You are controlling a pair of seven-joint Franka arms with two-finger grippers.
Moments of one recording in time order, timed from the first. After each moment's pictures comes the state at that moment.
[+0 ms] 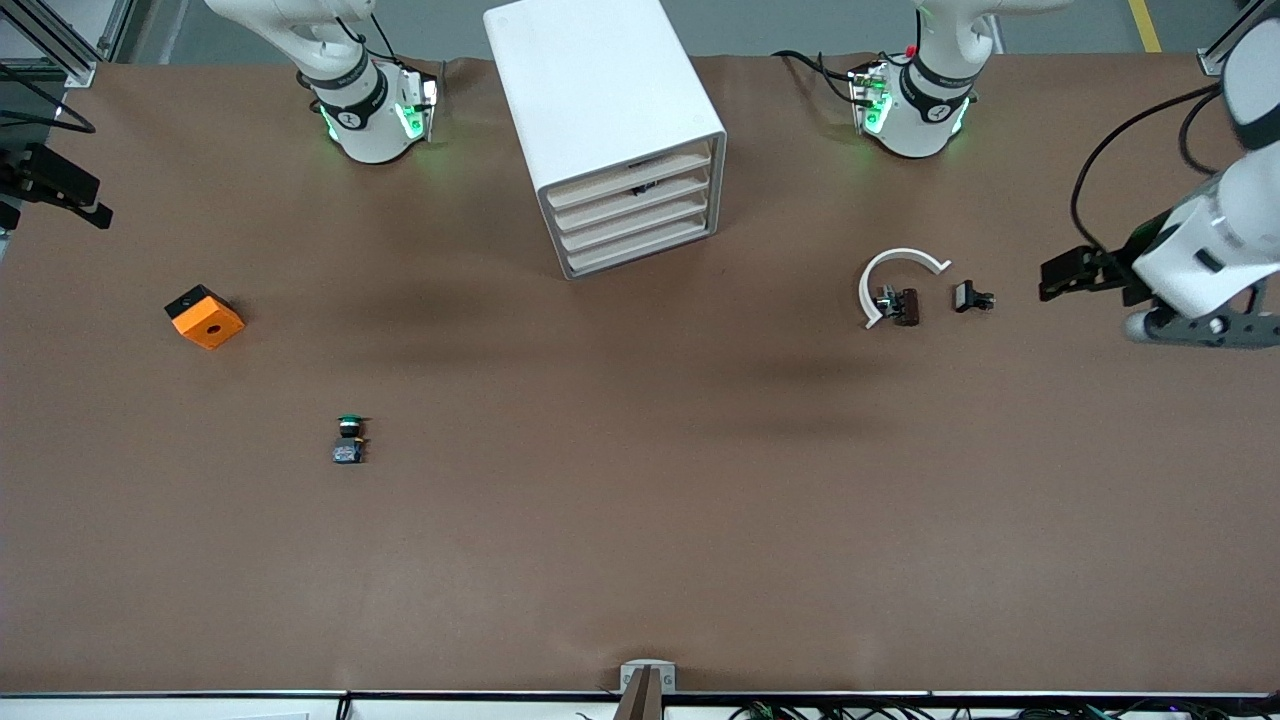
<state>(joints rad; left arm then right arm) -0.04 0.11 -0.03 -1.62 -0.01 1.58 -0.01 -0.03 -0.10 -0.06 -1.59 0.00 1.47 -0.09</state>
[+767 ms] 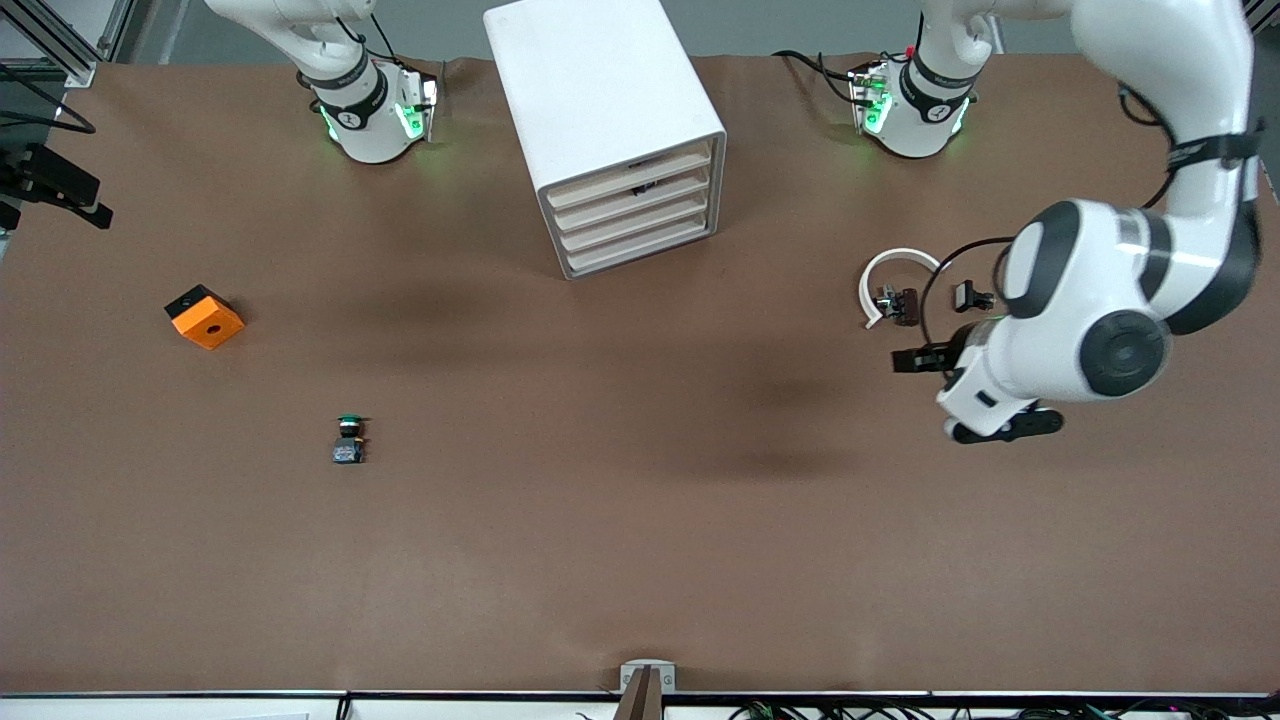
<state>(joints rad) -0.23 0.45 -0.04 -1.54 -0.06 1.63 -0.44 -0.03 -0.10 -0.06 -1.59 0.00 1.47 -0.09</state>
